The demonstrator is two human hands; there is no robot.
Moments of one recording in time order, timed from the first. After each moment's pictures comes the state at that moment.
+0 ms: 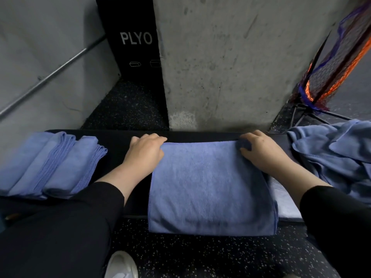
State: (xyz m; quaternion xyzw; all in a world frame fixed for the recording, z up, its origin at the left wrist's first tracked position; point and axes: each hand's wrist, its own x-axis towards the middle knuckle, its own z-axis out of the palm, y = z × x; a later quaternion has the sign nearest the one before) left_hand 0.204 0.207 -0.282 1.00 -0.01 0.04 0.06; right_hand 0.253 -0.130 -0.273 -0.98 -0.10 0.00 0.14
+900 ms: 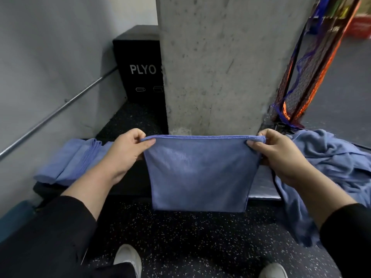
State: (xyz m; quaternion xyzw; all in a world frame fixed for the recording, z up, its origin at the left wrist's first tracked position) left_hand 0.075 0.212 -0.150 0.75 0.04 0.07 0.65; right_hand 0.111 -0.156 -0.136 -0.74 -0.05 0.02 0.67
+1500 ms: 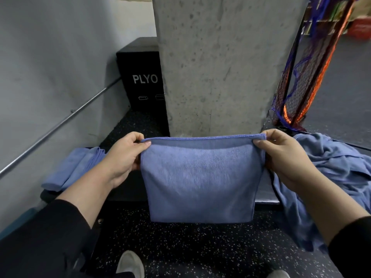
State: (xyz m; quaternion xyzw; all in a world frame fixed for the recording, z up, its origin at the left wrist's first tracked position) left_hand 0.062 0.197 -0.118 0.73 0.09 0.03 0.67; right_hand 0.094 -0.165 -0.112 -0.73 -0.02 -0.01 0.69
